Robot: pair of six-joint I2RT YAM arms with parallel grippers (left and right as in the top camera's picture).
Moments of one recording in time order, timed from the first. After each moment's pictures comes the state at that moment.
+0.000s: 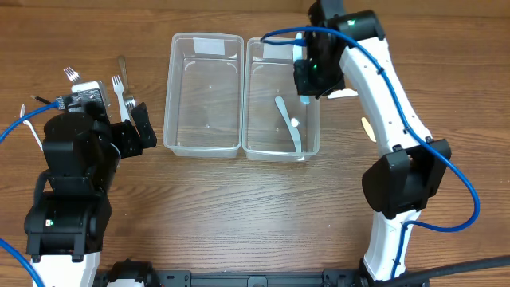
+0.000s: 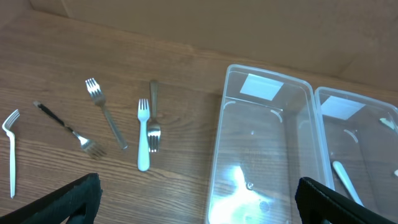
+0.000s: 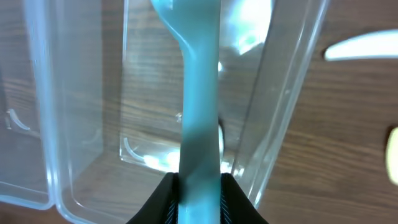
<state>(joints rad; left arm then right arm) 0.00 0.88 1.03 -0.68 -0.06 -0.23 0.29 2.13 2.12 -1.43 -0.14 0.17</state>
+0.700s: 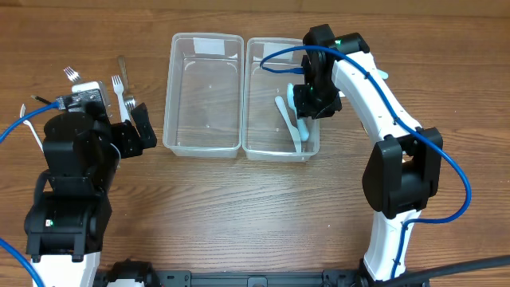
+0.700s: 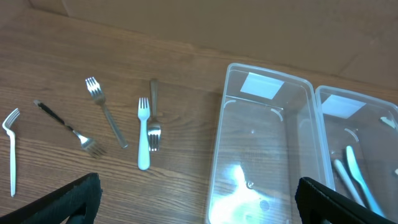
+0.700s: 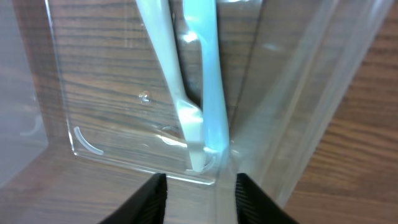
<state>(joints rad) 0.00 0.88 1.03 -0.68 -0.06 -0.23 0.29 2.13 1.87 -1.32 -0.13 0.15</state>
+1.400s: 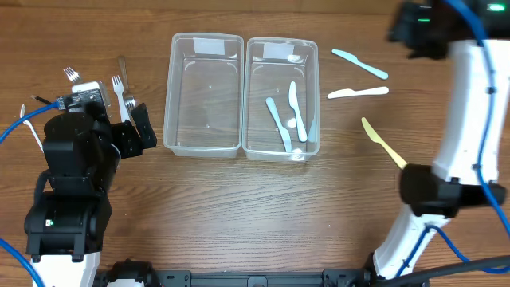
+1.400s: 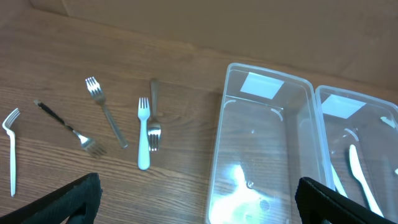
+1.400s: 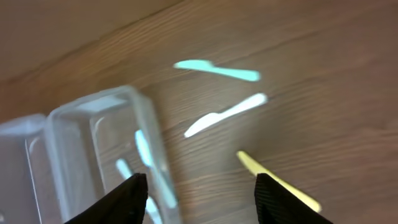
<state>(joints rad) 0.00 0.88 1.03 -0.69 -0.06 -0.23 -0.10 2.09 2.68 -1.64 -0.07 0.29</state>
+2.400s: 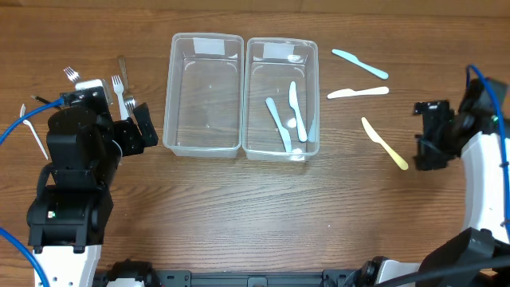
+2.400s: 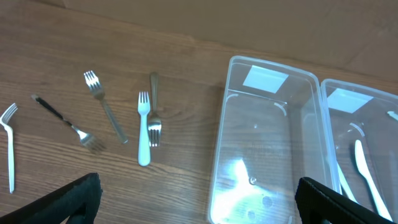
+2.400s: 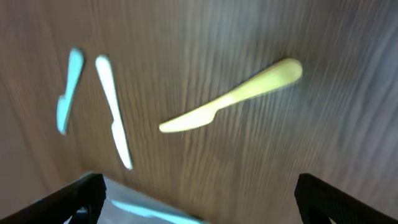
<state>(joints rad) 0.00 0.91 1.03 -0.69 -0.06 -0.23 -0.39 1.51 1.19 -0.91 -0.18 1.20</state>
